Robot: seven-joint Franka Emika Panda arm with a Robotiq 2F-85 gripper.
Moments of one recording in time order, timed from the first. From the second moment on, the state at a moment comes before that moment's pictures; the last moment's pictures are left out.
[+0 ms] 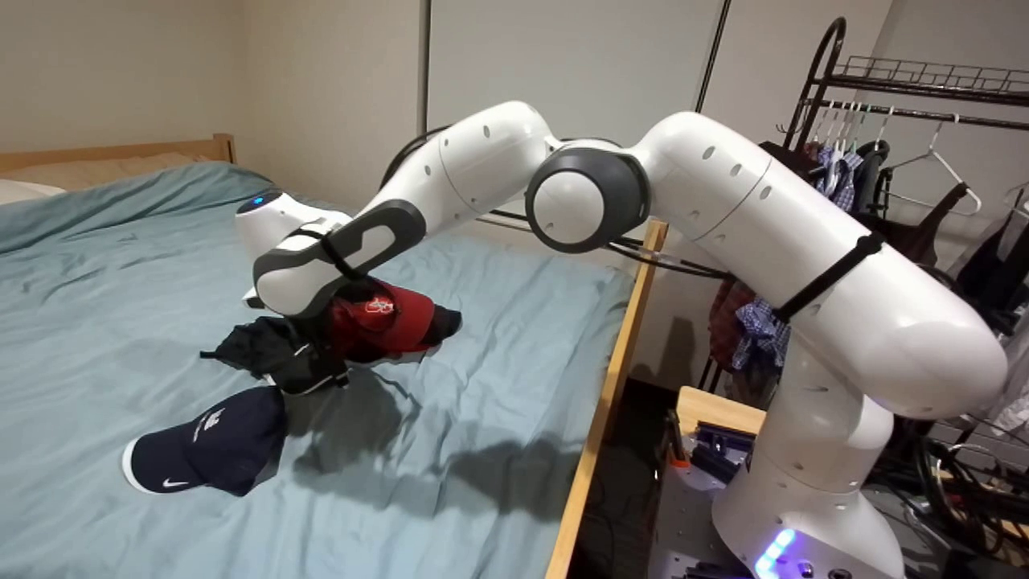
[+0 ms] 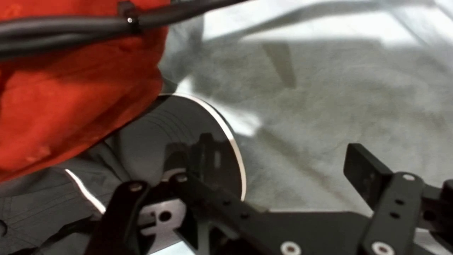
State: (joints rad) arm 0.09 1.08 0.02 -1.08 -0.28 2.01 -0.84
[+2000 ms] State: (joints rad) arm 0.16 1.24 -0.03 -0.91 -0.42 2.24 -0.57
